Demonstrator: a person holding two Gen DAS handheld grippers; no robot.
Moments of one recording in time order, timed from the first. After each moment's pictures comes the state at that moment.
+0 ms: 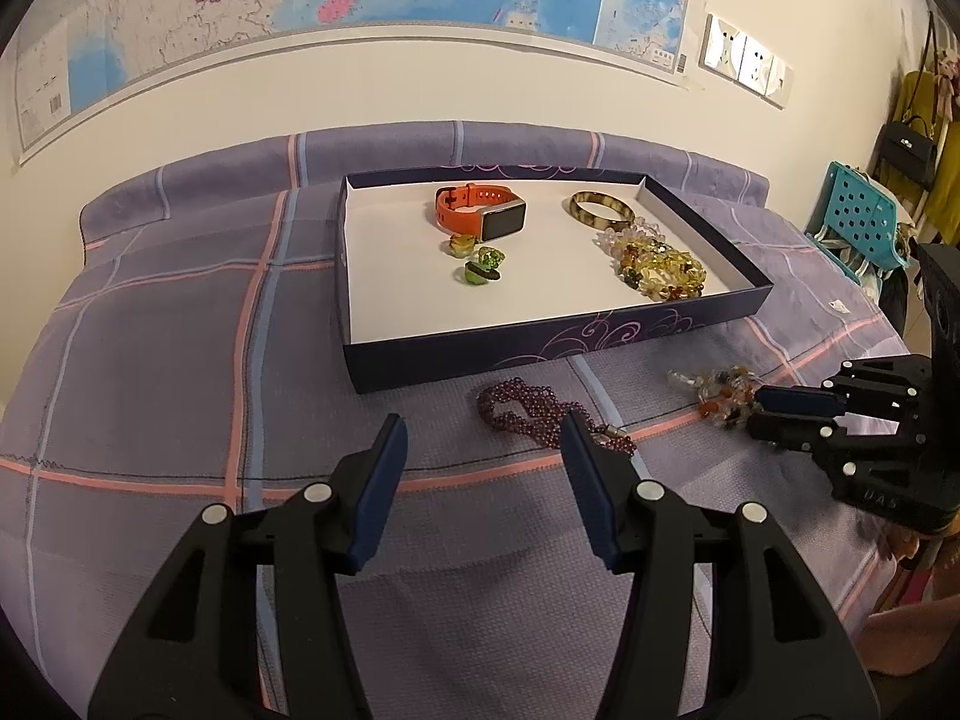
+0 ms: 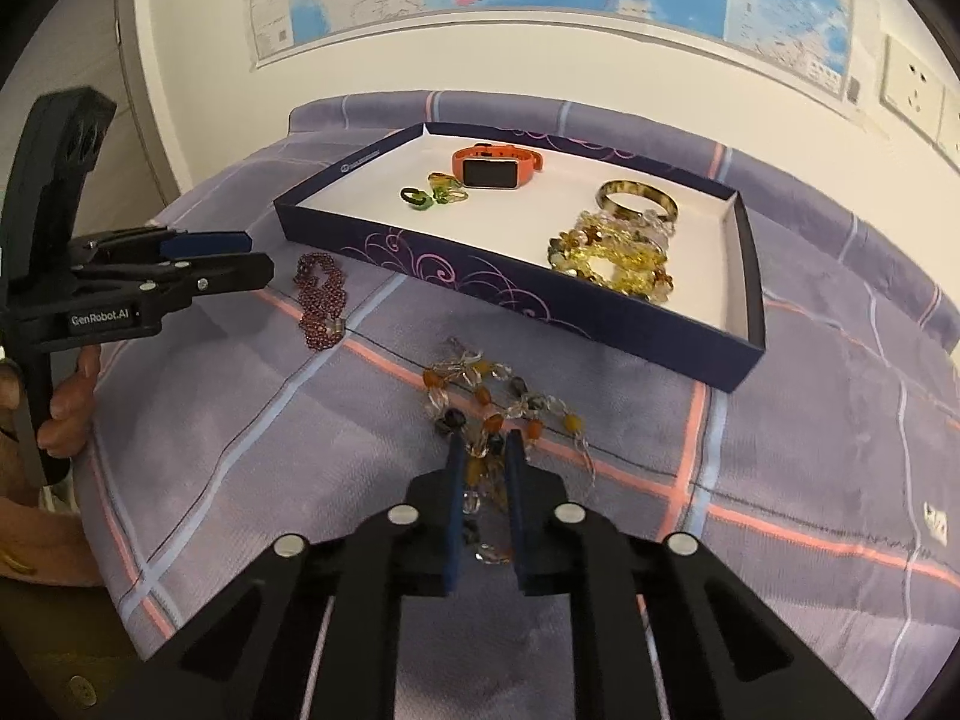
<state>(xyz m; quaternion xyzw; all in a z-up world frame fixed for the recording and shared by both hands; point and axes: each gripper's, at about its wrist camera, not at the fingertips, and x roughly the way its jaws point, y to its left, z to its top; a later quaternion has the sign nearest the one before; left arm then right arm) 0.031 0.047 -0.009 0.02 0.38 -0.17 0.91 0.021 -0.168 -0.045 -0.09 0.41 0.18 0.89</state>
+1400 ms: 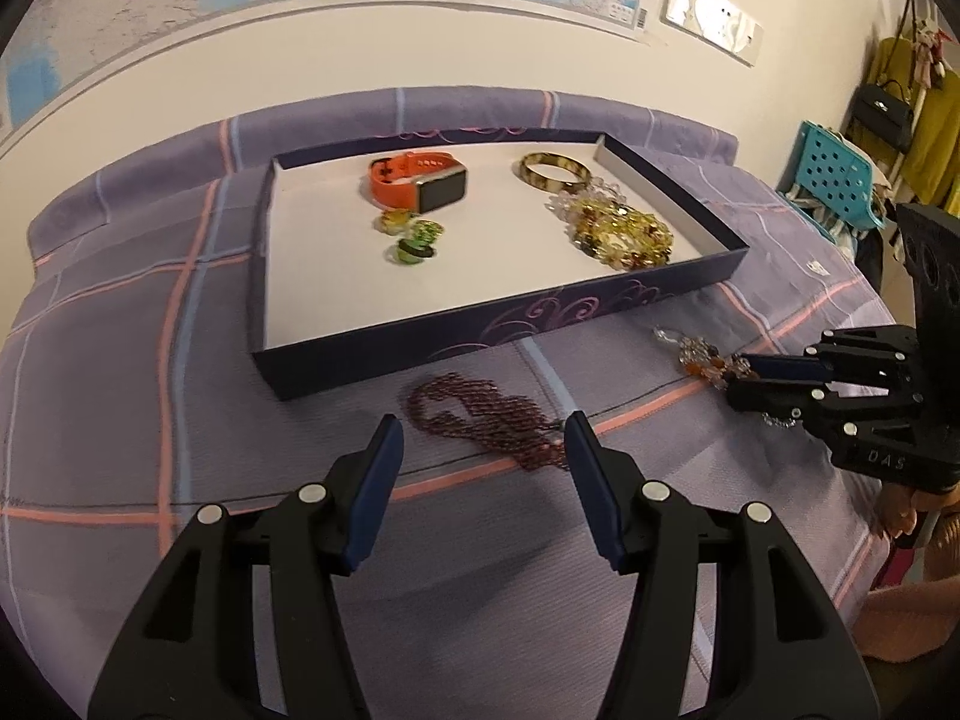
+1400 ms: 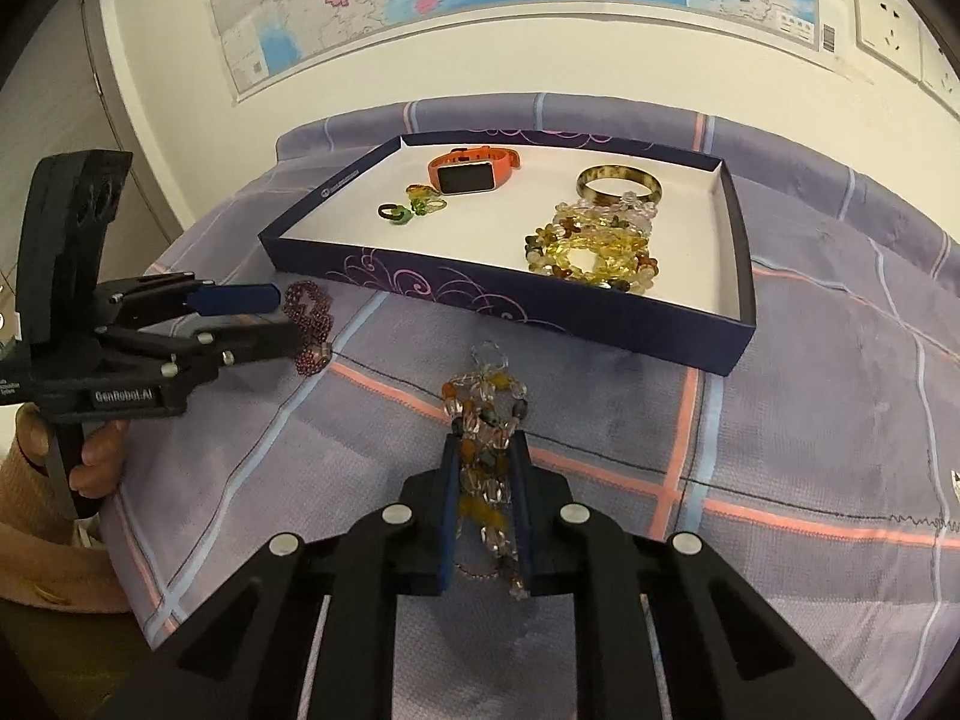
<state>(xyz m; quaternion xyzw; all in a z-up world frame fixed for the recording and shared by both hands) 0.047 0.017 -0.021 0.05 0.42 -0.22 0.88 0.034 -0.189 -0.043 -0.03 0.42 0.18 0.89</state>
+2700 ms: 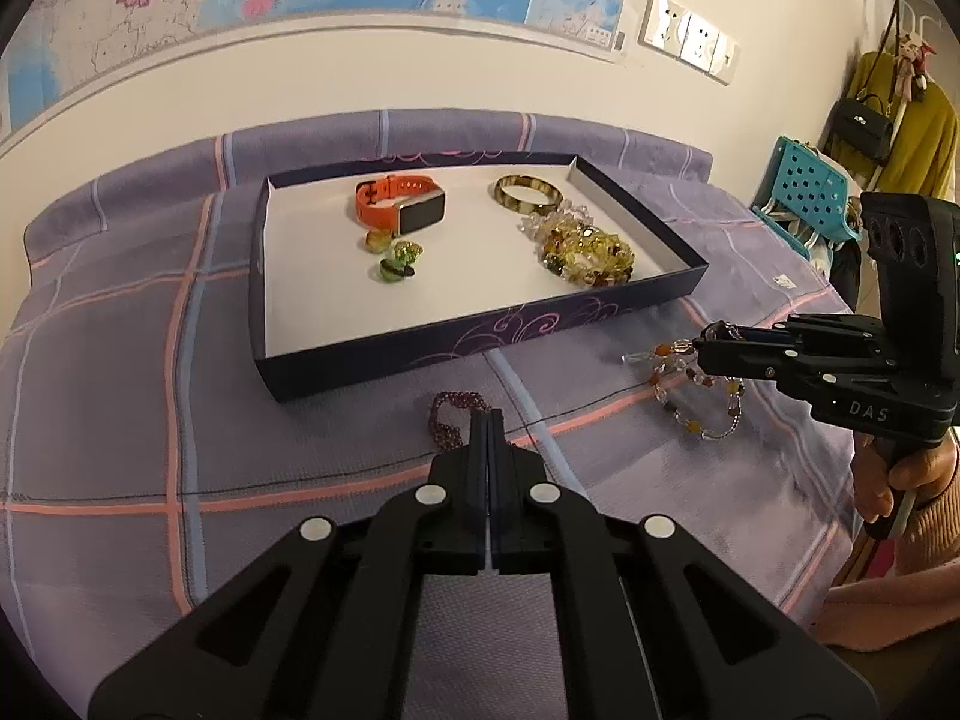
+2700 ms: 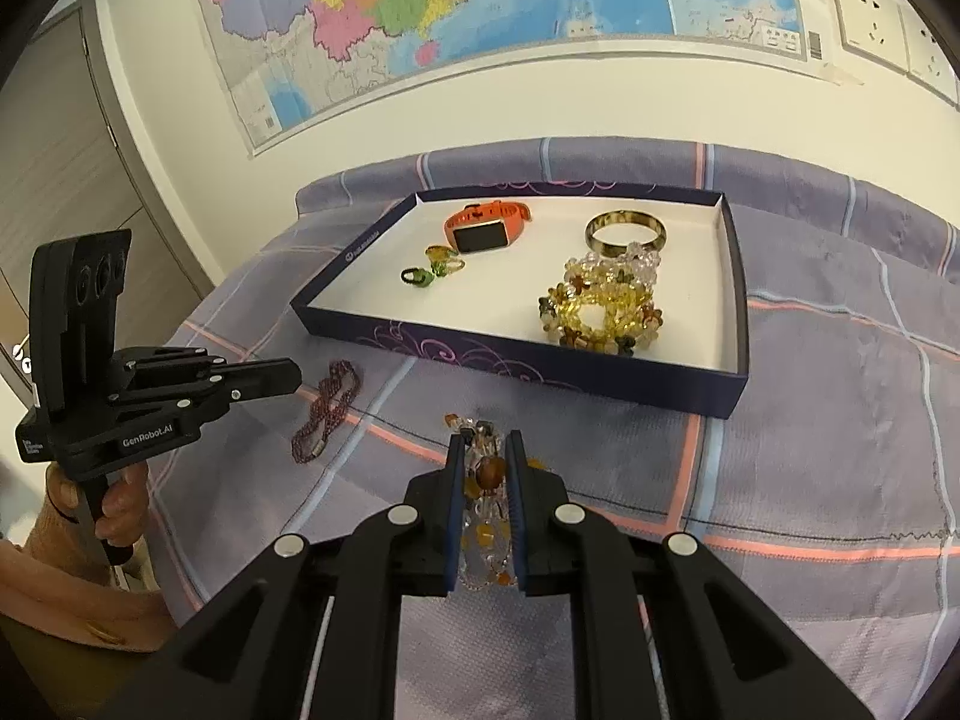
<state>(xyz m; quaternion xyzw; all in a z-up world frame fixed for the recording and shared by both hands) 0.030 0.024 0.000 0.03 0.40 -0.24 0.88 0.036 -0.197 -0.015 0.03 0.39 0.22 0.89</state>
